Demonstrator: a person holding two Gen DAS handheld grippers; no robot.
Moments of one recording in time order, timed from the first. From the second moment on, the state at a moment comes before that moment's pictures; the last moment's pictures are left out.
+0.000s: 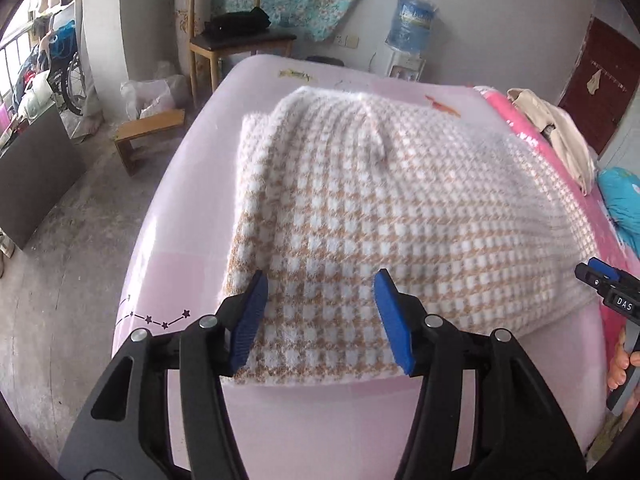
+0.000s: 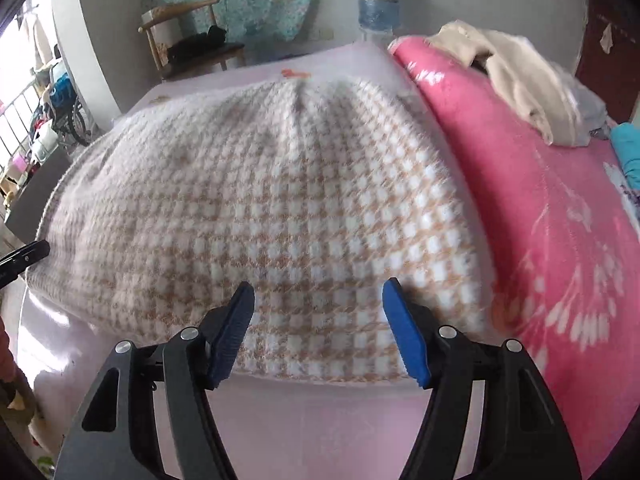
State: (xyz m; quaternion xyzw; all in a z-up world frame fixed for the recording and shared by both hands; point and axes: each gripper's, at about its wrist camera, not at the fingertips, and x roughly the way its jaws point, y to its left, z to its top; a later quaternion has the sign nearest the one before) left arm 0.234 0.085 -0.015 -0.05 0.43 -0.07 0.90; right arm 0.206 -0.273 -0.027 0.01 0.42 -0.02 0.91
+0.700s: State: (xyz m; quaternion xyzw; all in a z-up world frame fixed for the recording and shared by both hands) left arm 0.137 0.034 0.046 0.00 0.40 -0.03 0.92; right arm 0.103 -0.228 0.022 0.00 0.37 0.02 0.93
